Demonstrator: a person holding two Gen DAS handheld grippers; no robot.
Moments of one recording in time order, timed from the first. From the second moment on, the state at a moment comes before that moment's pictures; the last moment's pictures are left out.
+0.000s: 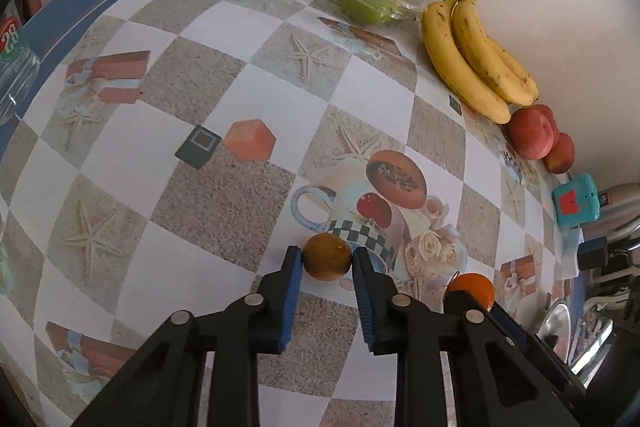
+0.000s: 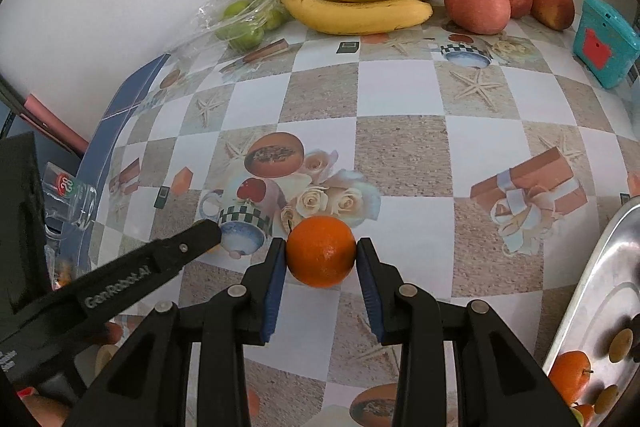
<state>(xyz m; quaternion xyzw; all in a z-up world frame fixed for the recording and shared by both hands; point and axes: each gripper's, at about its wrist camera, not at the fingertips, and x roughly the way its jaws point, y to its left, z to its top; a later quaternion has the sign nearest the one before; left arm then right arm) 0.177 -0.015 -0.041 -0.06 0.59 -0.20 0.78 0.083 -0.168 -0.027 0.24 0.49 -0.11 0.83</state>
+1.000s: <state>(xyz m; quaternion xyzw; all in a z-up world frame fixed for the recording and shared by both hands) 0.134 -0.009 0.013 -0.03 0.56 -0.20 0.80 -0.005 -0.174 0.002 0.26 0.48 -0.13 0.83</state>
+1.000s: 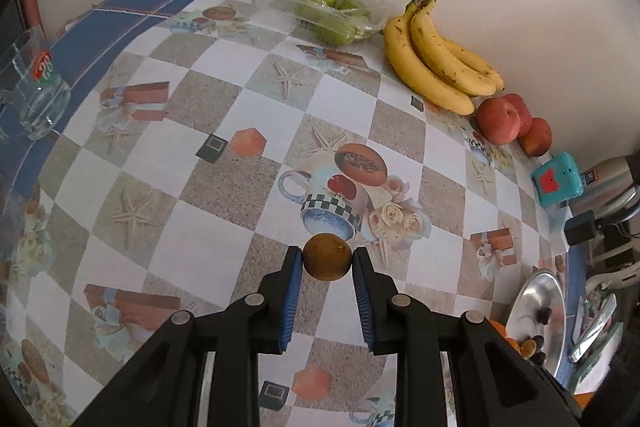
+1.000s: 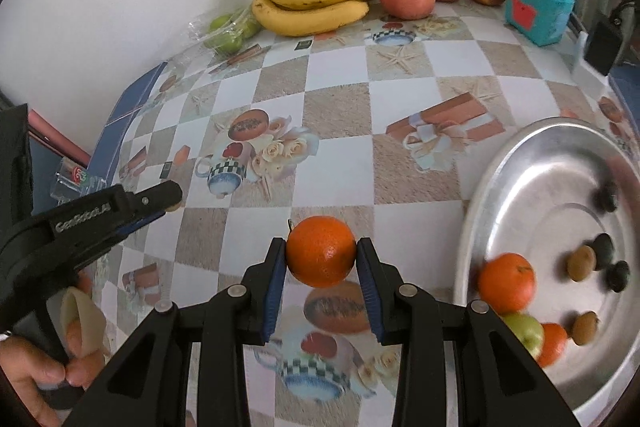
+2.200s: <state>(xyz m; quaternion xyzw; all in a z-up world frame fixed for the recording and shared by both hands) 0.074 -0.049 0.044 0.02 0.53 -0.22 0.82 -0.084 -0.215 0.025 0.29 0.45 -0.19 0.82</state>
